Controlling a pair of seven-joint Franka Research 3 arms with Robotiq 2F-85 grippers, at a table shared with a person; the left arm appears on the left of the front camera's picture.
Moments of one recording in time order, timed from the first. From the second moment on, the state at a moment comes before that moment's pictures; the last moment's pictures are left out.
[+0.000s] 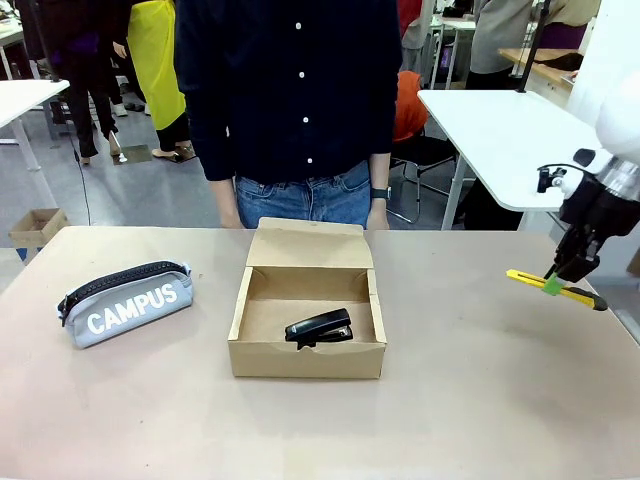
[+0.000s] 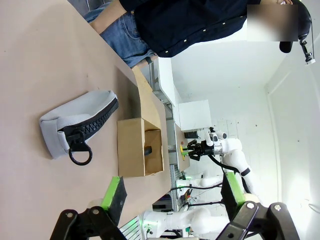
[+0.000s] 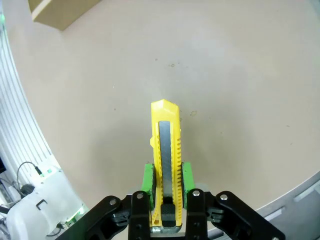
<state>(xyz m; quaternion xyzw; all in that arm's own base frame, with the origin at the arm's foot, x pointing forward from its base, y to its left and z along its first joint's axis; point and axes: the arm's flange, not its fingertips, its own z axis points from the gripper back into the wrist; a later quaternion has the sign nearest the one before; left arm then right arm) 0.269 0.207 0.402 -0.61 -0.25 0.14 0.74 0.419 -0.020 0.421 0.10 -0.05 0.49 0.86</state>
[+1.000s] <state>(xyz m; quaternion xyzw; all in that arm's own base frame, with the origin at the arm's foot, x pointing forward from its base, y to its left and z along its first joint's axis) 0.269 0.207 0.402 -0.61 -0.25 0.14 0.74 0.434 0.298 0.429 0.12 -0.12 0.73 0.67</state>
